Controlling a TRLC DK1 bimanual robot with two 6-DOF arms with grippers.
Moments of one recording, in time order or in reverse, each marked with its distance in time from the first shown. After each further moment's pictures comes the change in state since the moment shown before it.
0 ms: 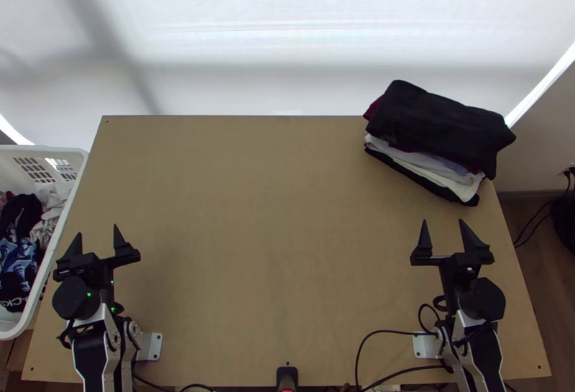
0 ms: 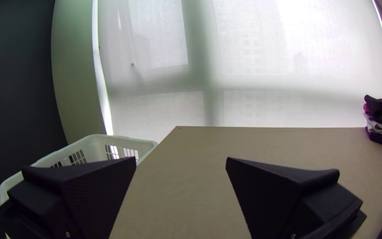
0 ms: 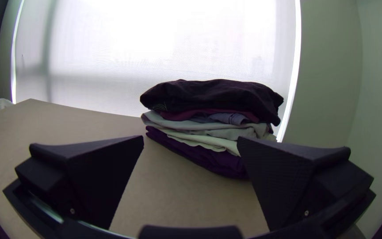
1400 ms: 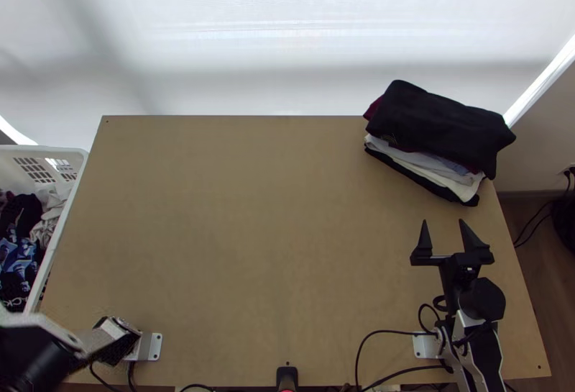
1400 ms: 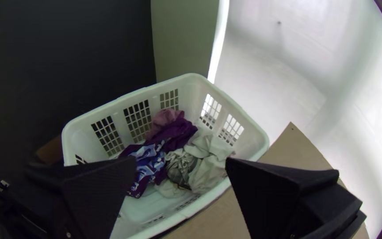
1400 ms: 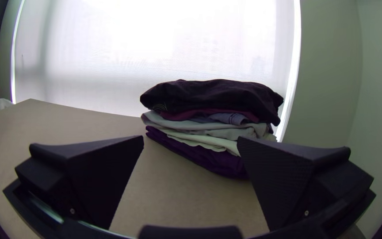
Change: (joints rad) left arm 0.689 1.272 1.157 -0.470 0.087 -0.092; right arm 0.000 0.000 0.000 0.000 0.000 0.000
